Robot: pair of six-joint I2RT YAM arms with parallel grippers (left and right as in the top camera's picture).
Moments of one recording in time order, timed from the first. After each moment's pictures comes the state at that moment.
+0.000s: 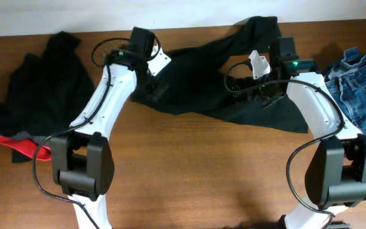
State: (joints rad) left arm -0.30 2.07 1.80 -0.91 -0.05 0.45; right arm 0.03 1.84 1.47 -0.86 -0.37 -0.05
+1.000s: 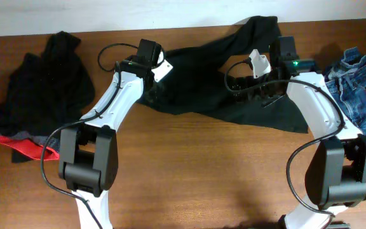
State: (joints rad) left arm -0.32 2.12 1.69 -0.73 -0.15 0.46; right arm 0.03 1.84 1.47 -0.85 -0.36 -0.05
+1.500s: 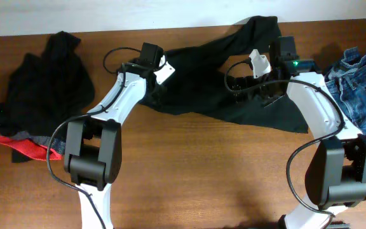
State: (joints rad) left arm -0.32 2.19 1.69 -0.69 -0.11 0.46; right arm 0.03 1.84 1.47 -0.85 -0.36 -0.05
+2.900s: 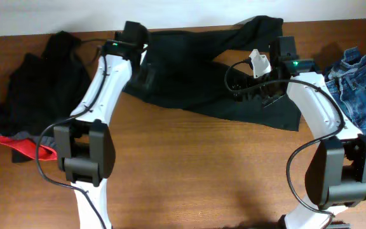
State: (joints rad) left arm -0.23 2.21 1.97 -1.02 -0.22 0.06; right arm 0.03 1.84 1.47 -0.85 -0.36 -0.05
